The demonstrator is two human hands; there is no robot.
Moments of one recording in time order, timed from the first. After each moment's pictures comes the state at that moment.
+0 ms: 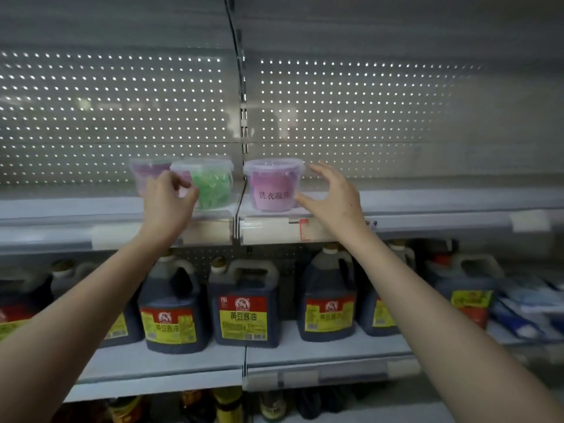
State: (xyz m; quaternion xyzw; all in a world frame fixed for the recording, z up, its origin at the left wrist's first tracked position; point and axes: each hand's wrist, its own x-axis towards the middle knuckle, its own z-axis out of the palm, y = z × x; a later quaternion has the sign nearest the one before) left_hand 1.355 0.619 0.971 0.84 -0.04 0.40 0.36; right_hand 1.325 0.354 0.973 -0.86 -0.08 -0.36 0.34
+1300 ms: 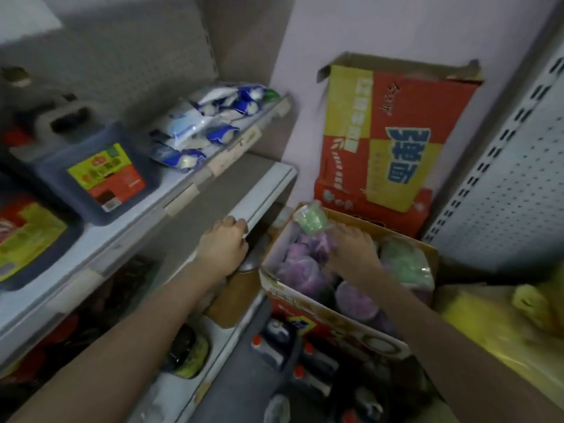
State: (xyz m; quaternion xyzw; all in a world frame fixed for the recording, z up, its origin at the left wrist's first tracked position) left_hand 1.156 0.042 0.662 0.82 -0.57 -0.02 0.05; right_hand 0.928 -0.073 0.615 -0.88 0.45 -0.08 0.13
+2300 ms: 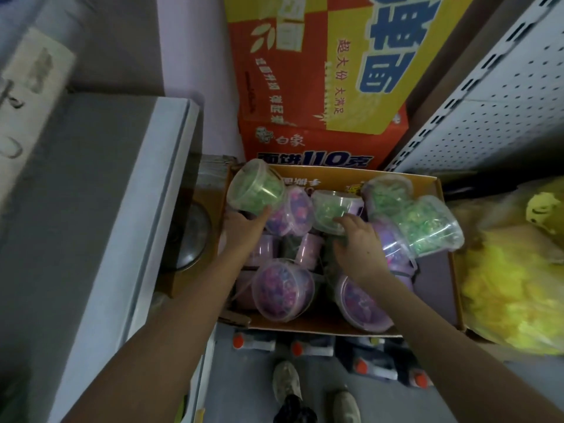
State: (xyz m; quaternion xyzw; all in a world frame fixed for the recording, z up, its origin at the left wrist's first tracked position) left_hand 1.153 -0.218 0.409 0.76 -0.35 -0.46 0.30; right_hand 0.943 -0.185 0.429 -0.69 0.69 -0.06 0.23
